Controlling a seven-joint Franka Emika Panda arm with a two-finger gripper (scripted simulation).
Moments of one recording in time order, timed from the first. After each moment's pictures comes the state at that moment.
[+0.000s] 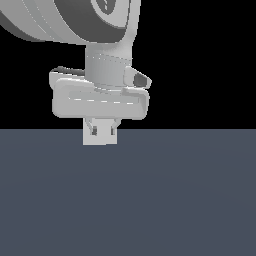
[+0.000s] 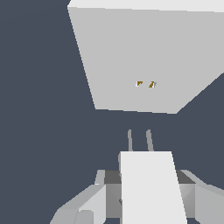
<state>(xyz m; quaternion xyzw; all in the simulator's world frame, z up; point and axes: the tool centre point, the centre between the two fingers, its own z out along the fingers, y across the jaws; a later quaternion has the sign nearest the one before) 0.010 0.062 0.093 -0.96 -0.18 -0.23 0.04</state>
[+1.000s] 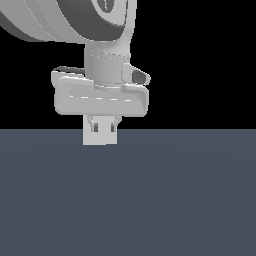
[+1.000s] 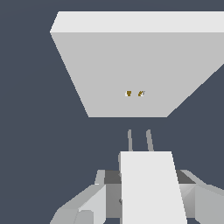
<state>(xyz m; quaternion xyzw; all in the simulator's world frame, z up) 0.017 0.060 0.100 -0.96 -0.15 -0.23 0.04</state>
